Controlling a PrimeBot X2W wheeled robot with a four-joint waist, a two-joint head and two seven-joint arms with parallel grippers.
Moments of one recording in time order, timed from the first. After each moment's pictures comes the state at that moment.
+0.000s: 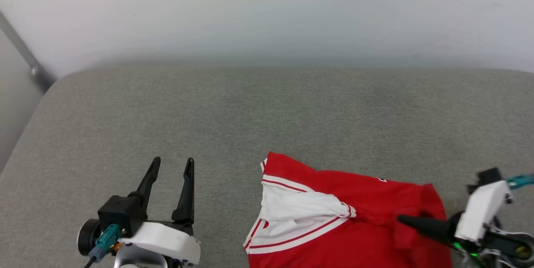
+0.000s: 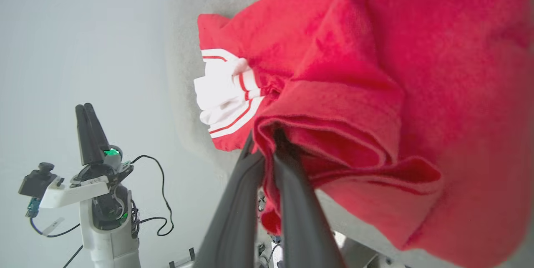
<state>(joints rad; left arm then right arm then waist) -0.04 0.32 -0.34 0.00 -0.47 0.17 -0.21 -0.20 -0.06 -0.38 0.25 0.86 0.13 1.23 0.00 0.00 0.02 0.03</state>
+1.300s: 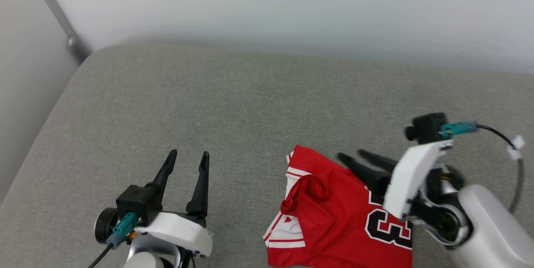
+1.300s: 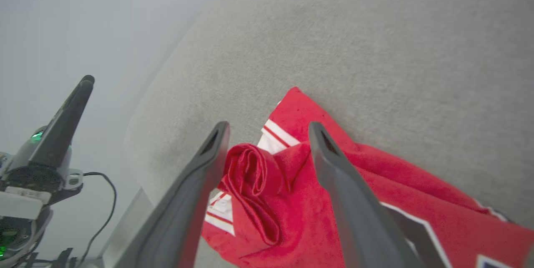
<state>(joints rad) -0.14 0.28 -0.39 0.11 -0.48 0.13 -0.24 -0.40 -0.25 0.40 0.28 0.95 0.13 0.50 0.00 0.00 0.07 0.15</state>
